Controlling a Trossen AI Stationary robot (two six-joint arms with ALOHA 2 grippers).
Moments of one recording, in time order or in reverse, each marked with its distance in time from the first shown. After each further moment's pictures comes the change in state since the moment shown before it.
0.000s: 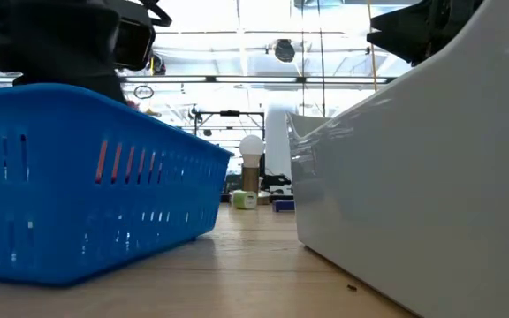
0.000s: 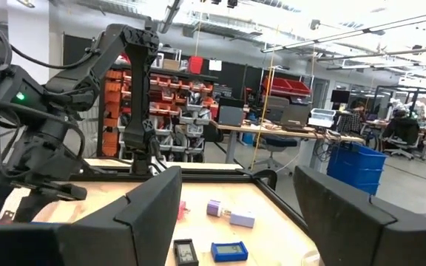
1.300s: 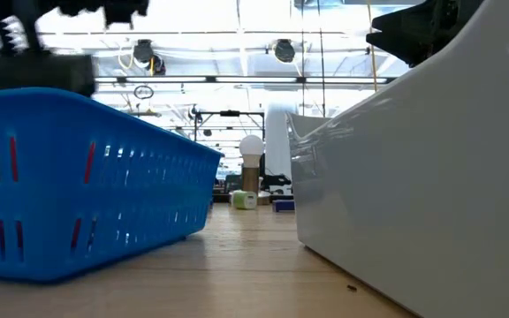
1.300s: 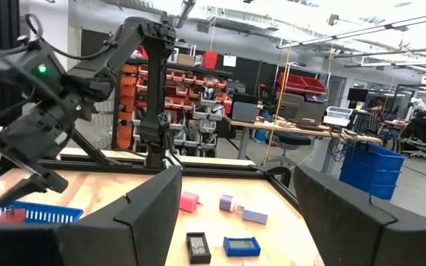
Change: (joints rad) left arm -0.014 -0.005 0.000 0.202 0.297 0.120; right arm 0.002 0.000 0.000 -0.029 -0.051 0.004
